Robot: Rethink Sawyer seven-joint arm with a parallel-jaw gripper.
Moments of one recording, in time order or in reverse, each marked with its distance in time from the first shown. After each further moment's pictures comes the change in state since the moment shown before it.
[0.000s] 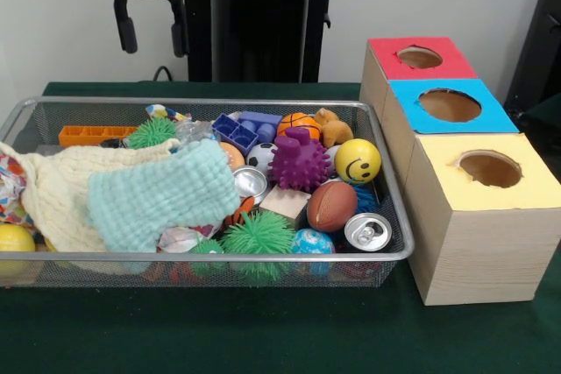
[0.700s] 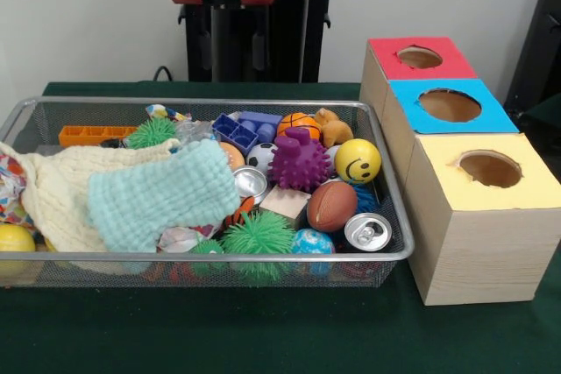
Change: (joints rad) arm 0.132 0.028 0.006 -0.060 0.015 0.007 0.000
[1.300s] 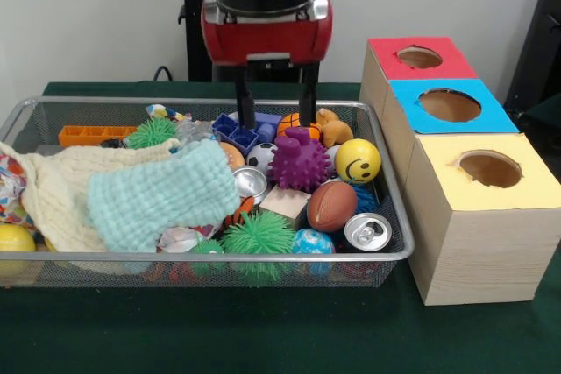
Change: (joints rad) arm 0.079 0.185 0.015 -0.292 0.002 0.125 0.000
